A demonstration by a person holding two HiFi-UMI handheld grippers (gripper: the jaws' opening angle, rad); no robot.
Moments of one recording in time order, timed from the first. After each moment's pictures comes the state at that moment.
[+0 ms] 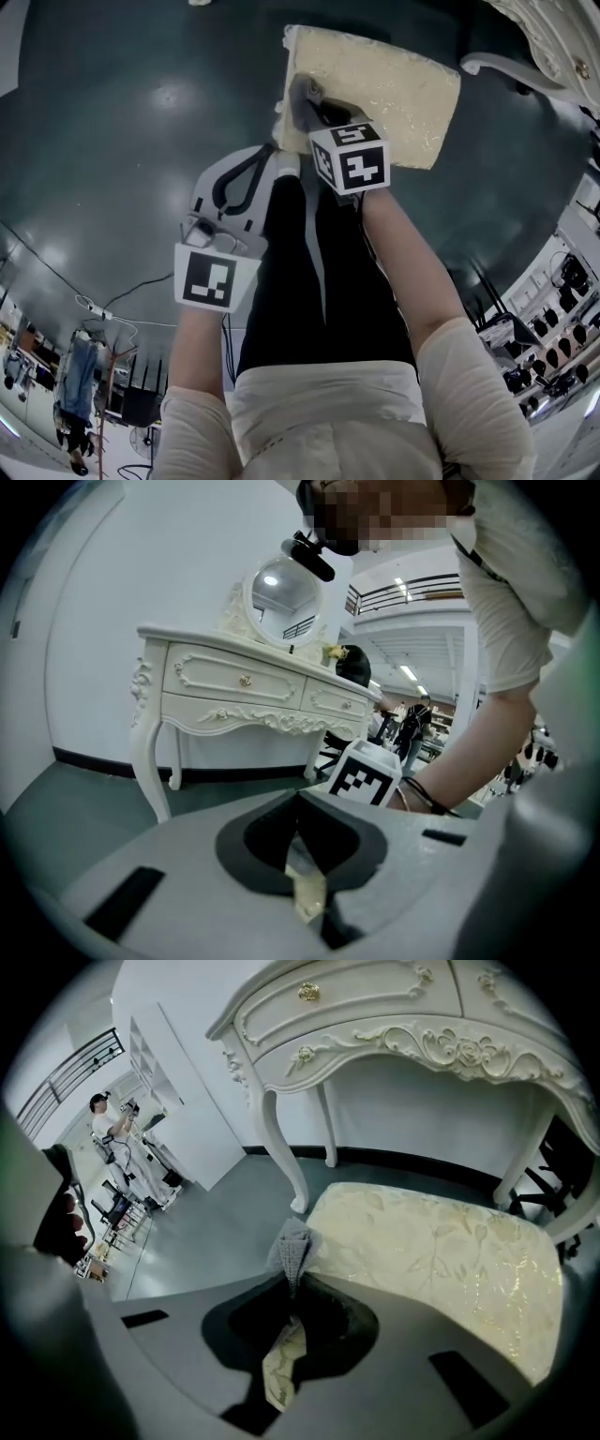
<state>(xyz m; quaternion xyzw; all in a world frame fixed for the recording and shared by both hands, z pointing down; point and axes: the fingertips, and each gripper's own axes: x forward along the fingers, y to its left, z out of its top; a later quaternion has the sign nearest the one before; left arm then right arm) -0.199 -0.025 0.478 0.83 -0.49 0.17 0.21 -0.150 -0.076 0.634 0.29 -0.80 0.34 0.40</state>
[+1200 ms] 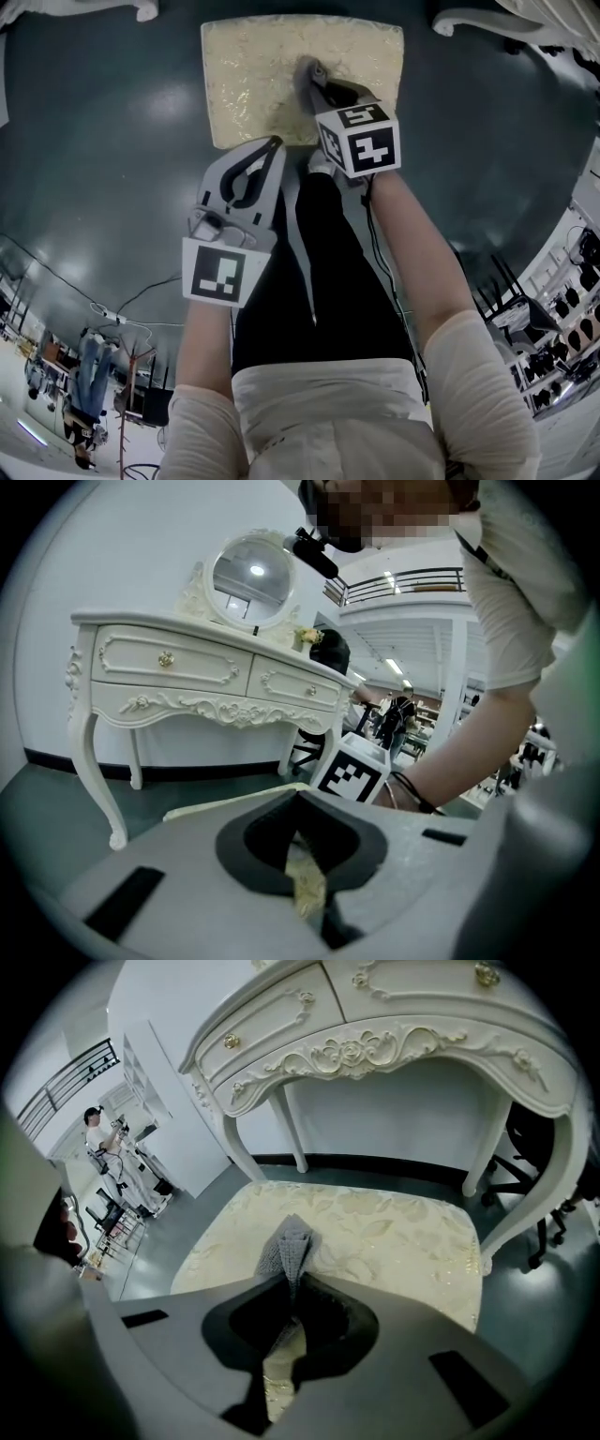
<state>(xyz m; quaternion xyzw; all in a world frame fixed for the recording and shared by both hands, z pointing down) -0.035 -0.049 0.492 0.85 -0.45 0.17 0.21 0.012 -0.110 0.649 0.32 -0.79 0.34 0.39</state>
